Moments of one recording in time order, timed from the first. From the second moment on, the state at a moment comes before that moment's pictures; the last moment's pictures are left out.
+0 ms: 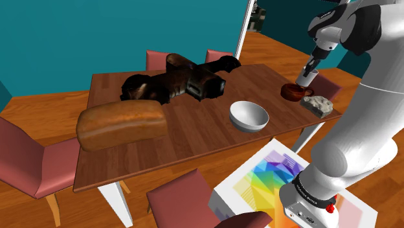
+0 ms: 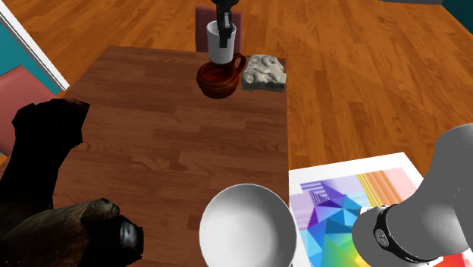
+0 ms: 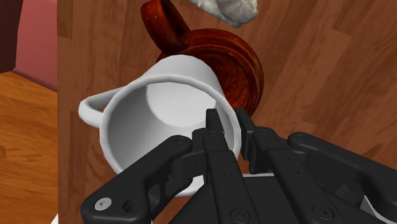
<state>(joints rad) -0.39 0.25 -0.70 -1.75 0.22 2.04 -1.15</state>
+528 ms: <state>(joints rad) -0.39 0.25 -0.70 -1.76 0.22 2.05 -1.16</state>
